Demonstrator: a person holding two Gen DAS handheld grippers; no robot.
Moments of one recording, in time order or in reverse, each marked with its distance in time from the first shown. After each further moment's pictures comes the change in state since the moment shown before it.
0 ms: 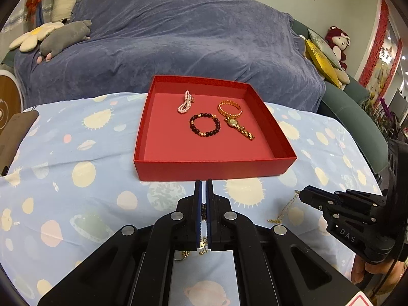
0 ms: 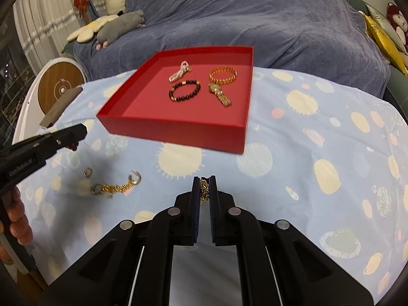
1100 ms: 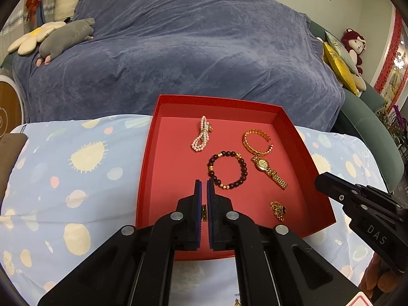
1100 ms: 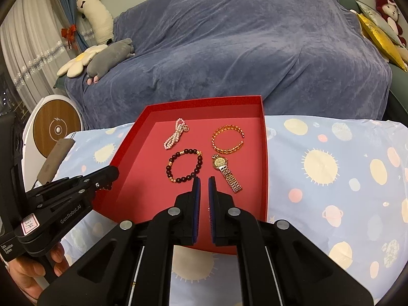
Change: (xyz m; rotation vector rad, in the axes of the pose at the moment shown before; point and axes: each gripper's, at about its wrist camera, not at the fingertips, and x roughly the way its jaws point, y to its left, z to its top) left arm 0.074 0.023 0.073 -0.022 0.019 0.066; right arm 0.053 -0.001 0.090 0.094 -0.070 0.005
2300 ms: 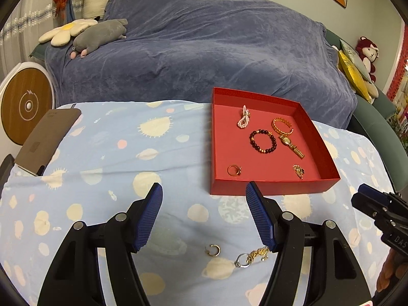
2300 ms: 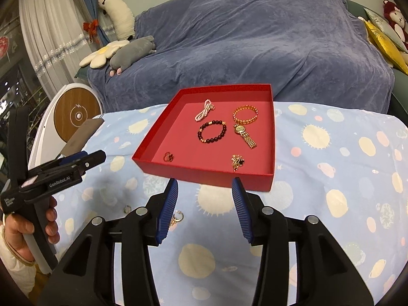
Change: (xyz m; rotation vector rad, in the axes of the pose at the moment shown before) left arm -0.096 0.054 -0.057 -0.037 -0.026 0.102; right arm -0.075 0.028 -0.069 -0.079 0.011 0.063
